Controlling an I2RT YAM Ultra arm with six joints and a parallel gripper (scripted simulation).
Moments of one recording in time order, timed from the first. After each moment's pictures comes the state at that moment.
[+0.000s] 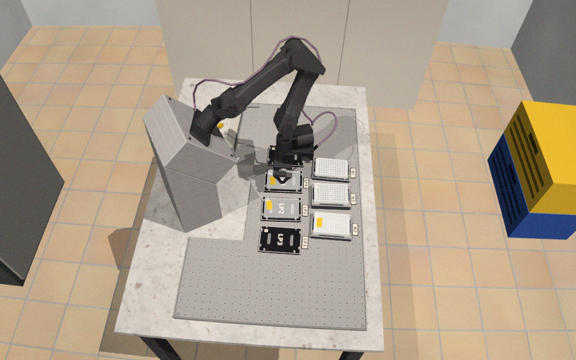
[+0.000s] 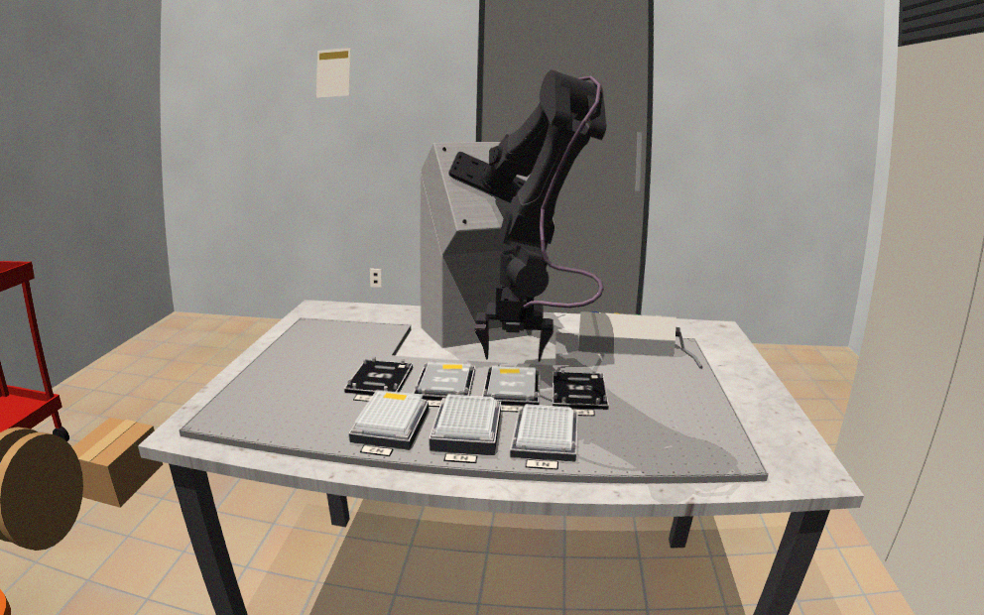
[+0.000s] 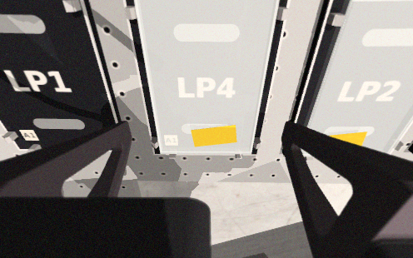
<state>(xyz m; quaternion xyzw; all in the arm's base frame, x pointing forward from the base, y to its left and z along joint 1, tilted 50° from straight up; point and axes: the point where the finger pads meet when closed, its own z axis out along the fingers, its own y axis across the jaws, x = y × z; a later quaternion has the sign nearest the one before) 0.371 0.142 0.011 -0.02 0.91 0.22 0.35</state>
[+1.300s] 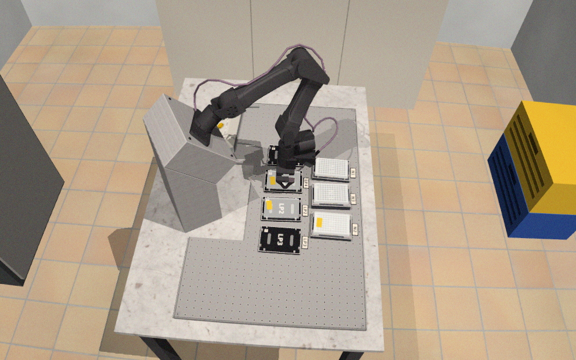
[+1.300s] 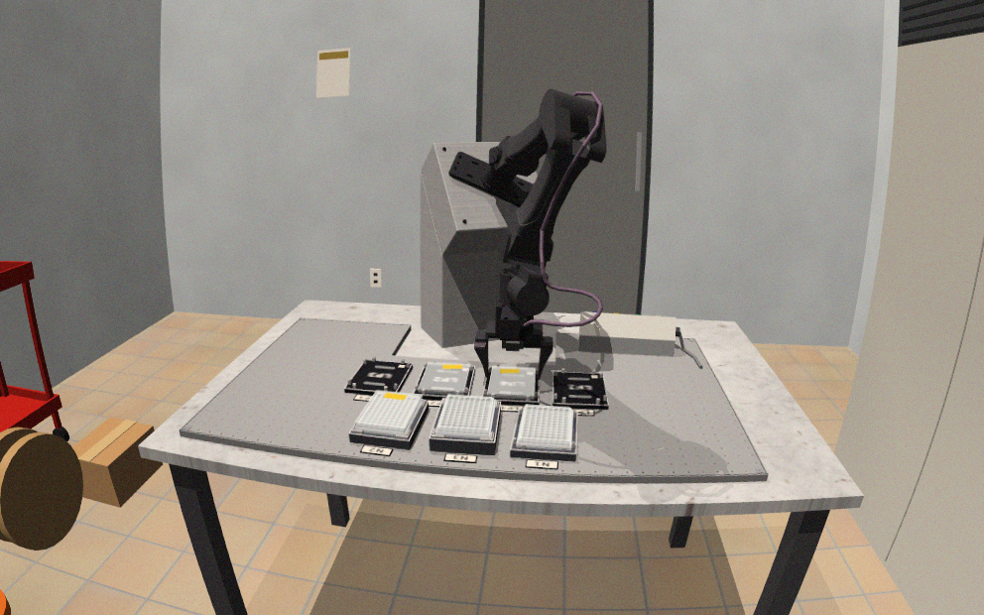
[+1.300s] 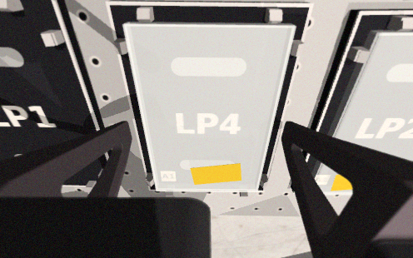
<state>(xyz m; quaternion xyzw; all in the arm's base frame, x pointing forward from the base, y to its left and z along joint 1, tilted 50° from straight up) 0.400 0.154 -0.002 -0.02 0.91 0.22 0.36</state>
